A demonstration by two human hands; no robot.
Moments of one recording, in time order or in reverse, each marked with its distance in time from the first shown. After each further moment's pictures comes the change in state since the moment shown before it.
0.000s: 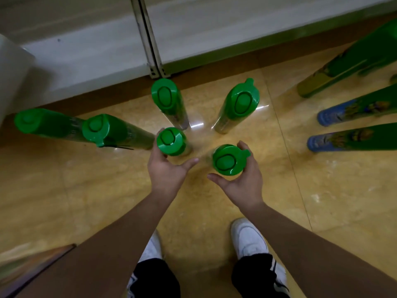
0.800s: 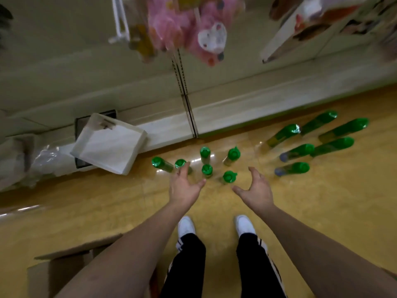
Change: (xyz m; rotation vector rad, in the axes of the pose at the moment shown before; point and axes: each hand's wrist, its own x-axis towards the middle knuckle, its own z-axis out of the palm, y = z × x) left_hand -0.166 0.331 -0.284 0.326 -0.263 -0.041; right_hand -0.163 -0.335 -0.242 -0.284 -0.190 0.158
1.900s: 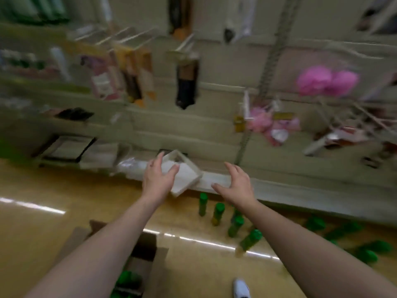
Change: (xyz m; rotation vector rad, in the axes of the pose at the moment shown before) left_hand -0.261 -0.082 -0.270 -0.308 0.649 0.070; right_hand -0.262 -0.217 -0.011 -0.211 0.015 -0.789
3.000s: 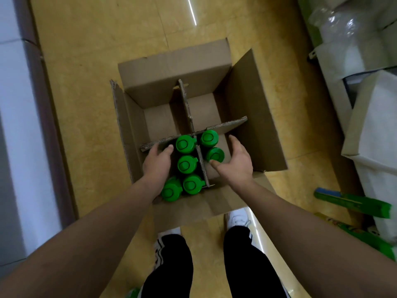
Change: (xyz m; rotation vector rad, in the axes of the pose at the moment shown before) left_hand -0.147 -0.625 0.074 -0.799 0.684 -1.351; right_hand -0.030 -0.014 0.643 -0.301 -0.851 -0.392
